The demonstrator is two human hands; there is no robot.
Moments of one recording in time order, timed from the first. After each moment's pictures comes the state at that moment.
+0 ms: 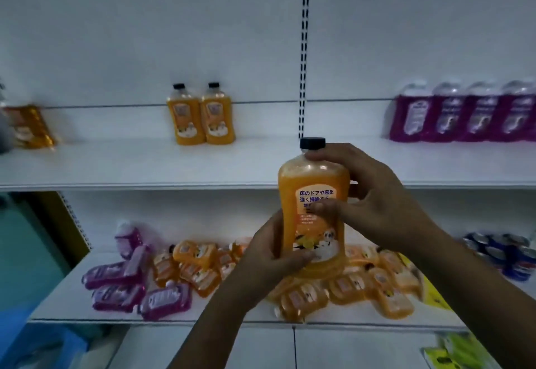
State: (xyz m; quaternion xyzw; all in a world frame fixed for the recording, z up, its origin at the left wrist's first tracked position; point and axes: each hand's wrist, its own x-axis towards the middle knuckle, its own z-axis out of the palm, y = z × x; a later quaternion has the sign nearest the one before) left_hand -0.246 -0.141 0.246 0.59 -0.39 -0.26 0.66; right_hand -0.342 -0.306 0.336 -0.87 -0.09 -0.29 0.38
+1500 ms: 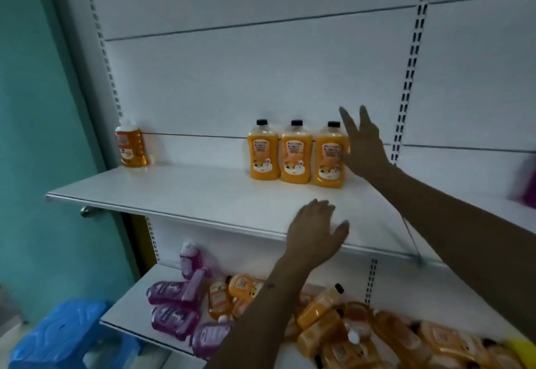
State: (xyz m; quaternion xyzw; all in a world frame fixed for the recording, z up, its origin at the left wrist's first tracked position) left_hand -0.065 -0.186 0.276 0.88 -0.35 0.15 0.28; right_hand 0.000 -0.371 0.371 -0.93 0.04 -0.36 0.08
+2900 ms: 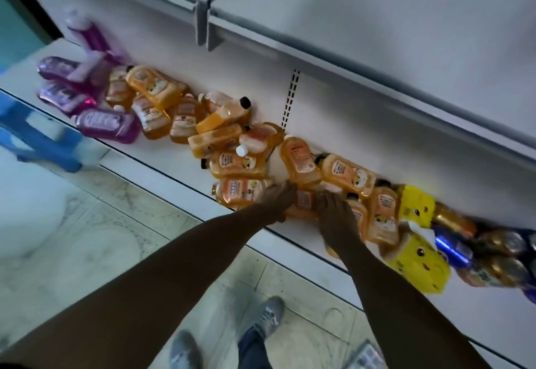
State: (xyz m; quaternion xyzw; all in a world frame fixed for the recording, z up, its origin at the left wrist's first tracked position) left_hand -0.166 -0.426 -0.102 0.92 -0.35 -0.18 0.05; right_hand -0.245 -0.606 -0.128 -1.00 -0.05 0.04 -0.05
